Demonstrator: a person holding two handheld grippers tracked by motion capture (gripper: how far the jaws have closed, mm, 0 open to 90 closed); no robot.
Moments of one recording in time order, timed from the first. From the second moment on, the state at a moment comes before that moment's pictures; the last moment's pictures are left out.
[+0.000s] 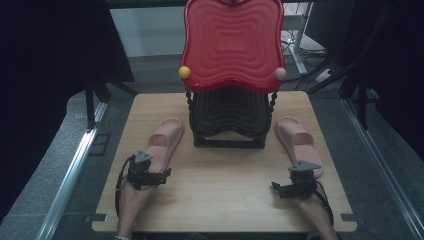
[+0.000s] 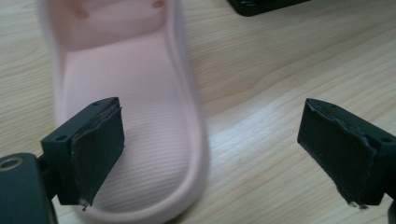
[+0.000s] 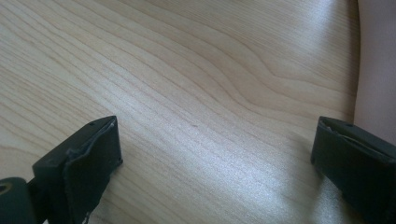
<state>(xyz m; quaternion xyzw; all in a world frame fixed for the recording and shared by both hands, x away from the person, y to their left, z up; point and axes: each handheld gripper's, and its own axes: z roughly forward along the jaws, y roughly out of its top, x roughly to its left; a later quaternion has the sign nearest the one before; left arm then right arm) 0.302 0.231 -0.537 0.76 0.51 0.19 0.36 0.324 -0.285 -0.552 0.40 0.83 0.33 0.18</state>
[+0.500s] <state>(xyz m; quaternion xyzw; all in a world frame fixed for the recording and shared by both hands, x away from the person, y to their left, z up) 0.316 0.259 -0.537 0.73 0.53 0.18 0.38 0.324 -0.285 -0.552 0.40 0.83 0.33 0.18</state>
